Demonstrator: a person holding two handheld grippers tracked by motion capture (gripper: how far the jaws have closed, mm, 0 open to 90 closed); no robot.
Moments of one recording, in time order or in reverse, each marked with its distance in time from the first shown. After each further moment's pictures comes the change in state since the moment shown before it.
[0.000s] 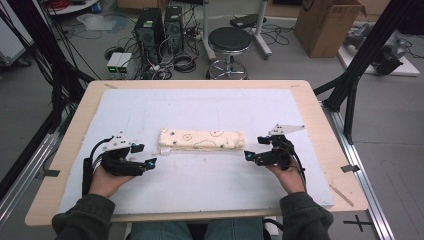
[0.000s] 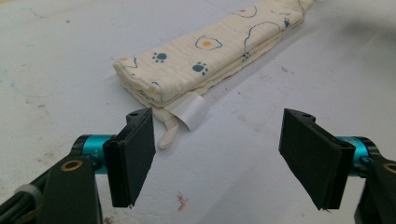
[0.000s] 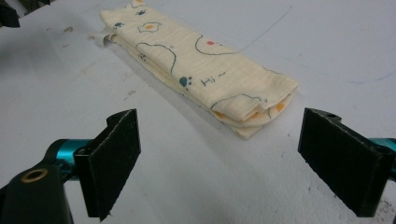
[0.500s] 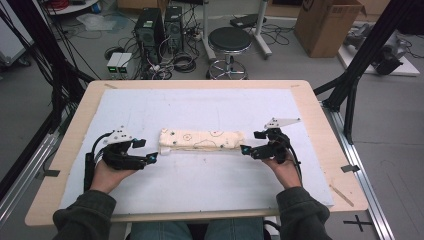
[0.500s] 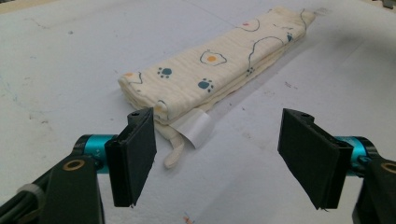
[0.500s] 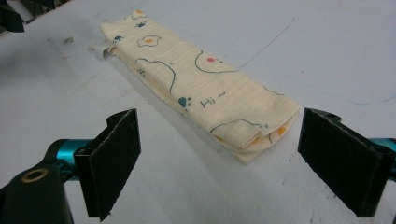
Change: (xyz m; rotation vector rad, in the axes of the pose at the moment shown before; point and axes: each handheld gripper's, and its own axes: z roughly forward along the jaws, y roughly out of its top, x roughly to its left) left arm 0.008 0.010 0.006 -0.008 -0.008 -0.013; right arm -0.003 0.018 0.010 0.002 0.012 0.005
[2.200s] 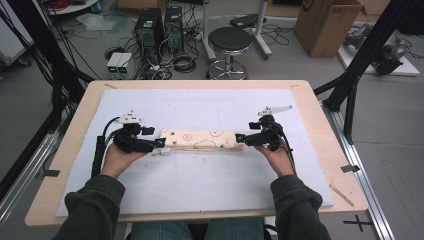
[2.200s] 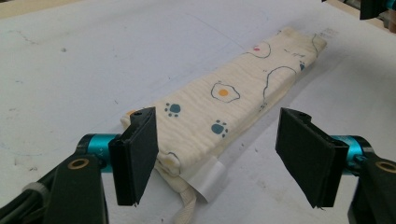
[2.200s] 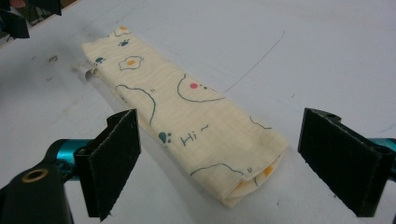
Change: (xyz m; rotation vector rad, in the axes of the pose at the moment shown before) left arm 0.020 0.034 0.032 0.016 -0.039 -0.050; right arm -0.016 0.027 0.023 0.020 0.000 0.040
